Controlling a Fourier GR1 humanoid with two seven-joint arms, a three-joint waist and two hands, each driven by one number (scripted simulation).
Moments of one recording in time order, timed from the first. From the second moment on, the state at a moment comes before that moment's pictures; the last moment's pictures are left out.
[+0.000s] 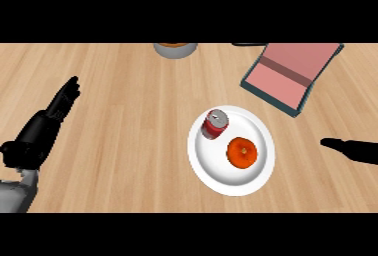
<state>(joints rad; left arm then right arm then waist) -0.16 0.54 -0.17 -1.56 0.13 0.10 -0.03 -0.08 -0.57 -0.07 -1.80 0.01 -0.22 0.15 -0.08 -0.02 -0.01</state>
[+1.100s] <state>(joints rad) -0.25 0.46 -0.23 -1.51 0.08 0.00 -0.10 -0.08 -0.82 0.35 -2.28 0.41 0.26 0.83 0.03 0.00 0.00</state>
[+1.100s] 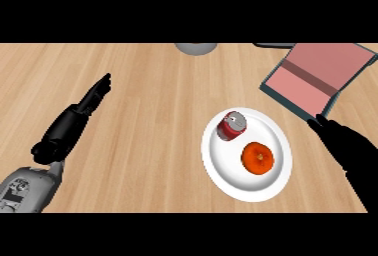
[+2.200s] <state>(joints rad) -0.24 0.43 -0.18 -1.51 0.05 -0.03 -0.09 -0.43 -0.42 0.64 -1.92 0.53 0.38 1.10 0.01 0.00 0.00</state>
